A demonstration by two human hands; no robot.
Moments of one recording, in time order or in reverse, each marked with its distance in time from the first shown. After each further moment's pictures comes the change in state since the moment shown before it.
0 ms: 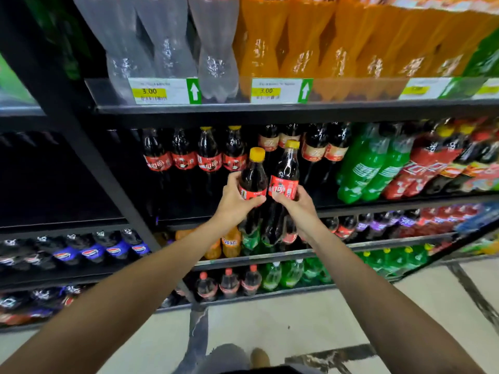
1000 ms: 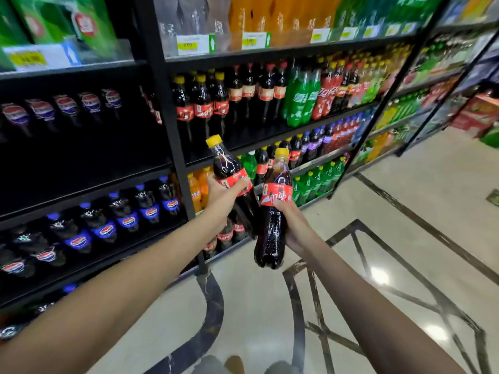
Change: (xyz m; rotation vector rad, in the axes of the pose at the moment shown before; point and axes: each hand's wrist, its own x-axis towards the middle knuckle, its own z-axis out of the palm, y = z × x) left_hand -0.263 -0.026 -0.156 -0.337 -0.240 -0.204; right_hand -0.369 0.062 0.161 0.465 0.129 0.003
